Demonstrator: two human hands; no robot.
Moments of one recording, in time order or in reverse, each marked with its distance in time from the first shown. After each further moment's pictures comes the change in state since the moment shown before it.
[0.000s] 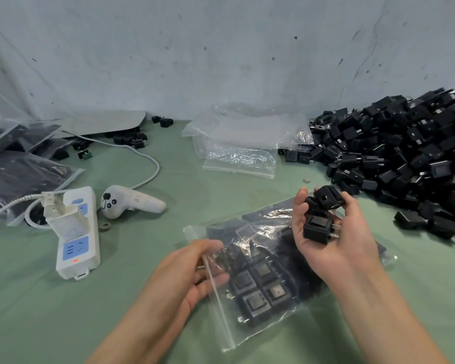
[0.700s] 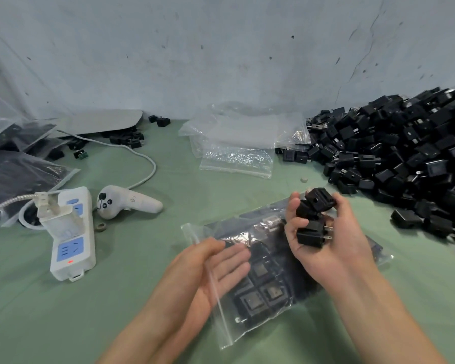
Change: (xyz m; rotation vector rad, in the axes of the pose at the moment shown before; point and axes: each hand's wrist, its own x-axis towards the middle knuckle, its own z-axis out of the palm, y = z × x) left_hand -0.007 0.004 0.025 -0.307 -0.132 -0.134; right_hand -0.001 0.003 -0.003 -0.123 0.015 0.047
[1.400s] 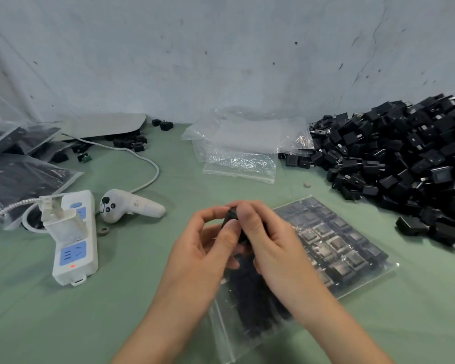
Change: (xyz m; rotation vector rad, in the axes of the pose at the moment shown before) left_hand 0.000 0.006 0.010 0.552 -0.059 0.540; right_hand -0.014 0.059 0.011 -1.256 -0.461 -0.527
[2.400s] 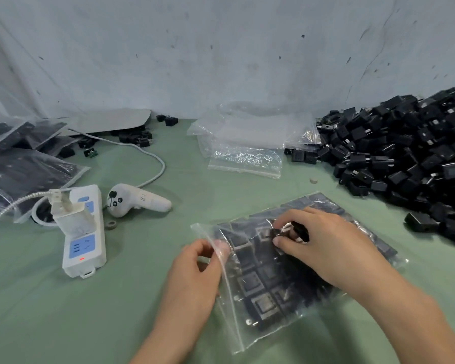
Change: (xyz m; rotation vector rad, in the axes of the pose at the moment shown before) left_hand -0.012 -0.028 -0.021 0.541 0.168 -0.208; right_hand 0.005 0.003 -0.069 -1.140 -0.124 0.132
